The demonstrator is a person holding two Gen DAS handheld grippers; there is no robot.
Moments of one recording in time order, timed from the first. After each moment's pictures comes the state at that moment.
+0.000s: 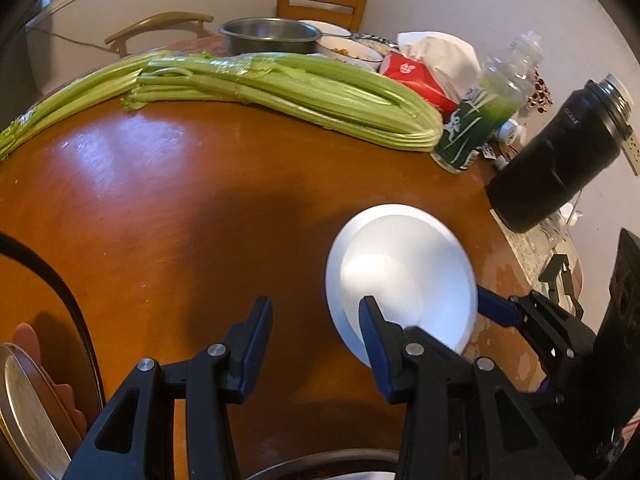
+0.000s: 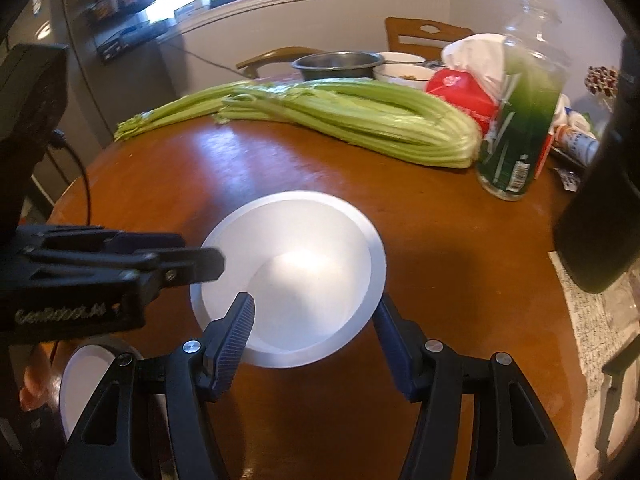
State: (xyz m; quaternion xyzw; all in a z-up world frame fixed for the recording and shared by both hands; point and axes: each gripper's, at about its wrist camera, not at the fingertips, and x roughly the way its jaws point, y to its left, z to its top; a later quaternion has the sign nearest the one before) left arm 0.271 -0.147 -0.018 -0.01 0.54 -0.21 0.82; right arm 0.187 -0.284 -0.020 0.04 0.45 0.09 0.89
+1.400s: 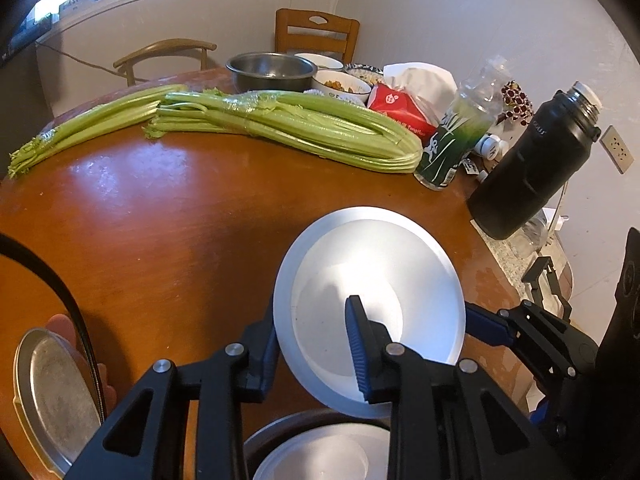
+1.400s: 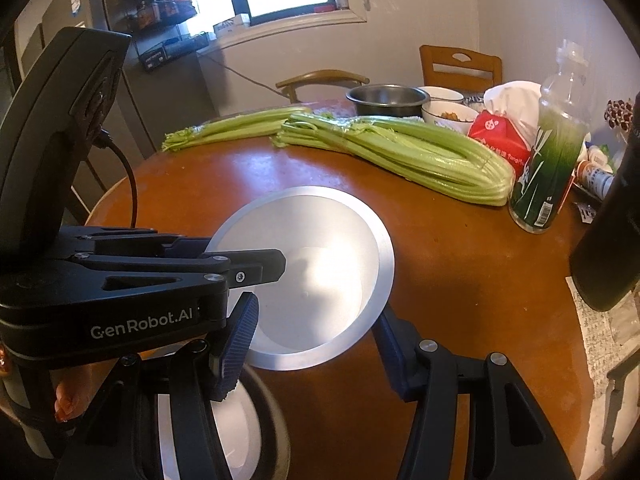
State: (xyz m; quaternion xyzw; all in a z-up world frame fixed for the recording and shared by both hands) left arm 0.237 -0.130 0.024 -0.01 0.50 -0.21 0.84; right arm 0.155 -0.246 0.026 0.04 0.41 0.13 0.90
